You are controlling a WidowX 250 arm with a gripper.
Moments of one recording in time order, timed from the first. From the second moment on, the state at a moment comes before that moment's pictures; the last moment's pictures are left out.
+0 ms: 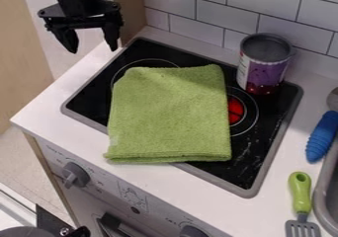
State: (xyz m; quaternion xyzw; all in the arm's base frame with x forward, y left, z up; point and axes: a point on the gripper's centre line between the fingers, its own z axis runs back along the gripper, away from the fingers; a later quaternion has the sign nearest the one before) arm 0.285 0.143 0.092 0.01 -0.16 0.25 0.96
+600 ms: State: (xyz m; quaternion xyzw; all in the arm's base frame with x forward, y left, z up) arm 0.275 0.109 0.081 -0.02 -0.11 0.14 0.98
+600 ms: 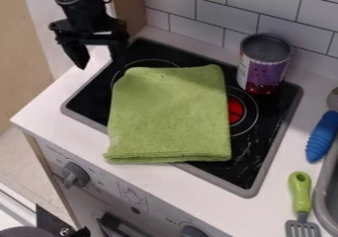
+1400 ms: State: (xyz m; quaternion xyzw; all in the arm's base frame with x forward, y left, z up) arm 0.271 0.021 0.072 0.03 -0.05 0.16 0.99
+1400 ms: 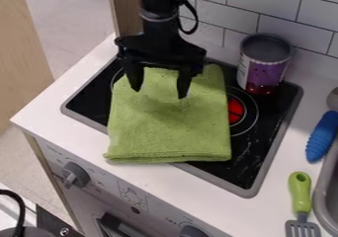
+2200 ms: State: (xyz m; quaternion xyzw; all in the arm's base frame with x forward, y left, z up) arm 0.268 0.001 0.056 -0.02 -0.10 0.15 0.98
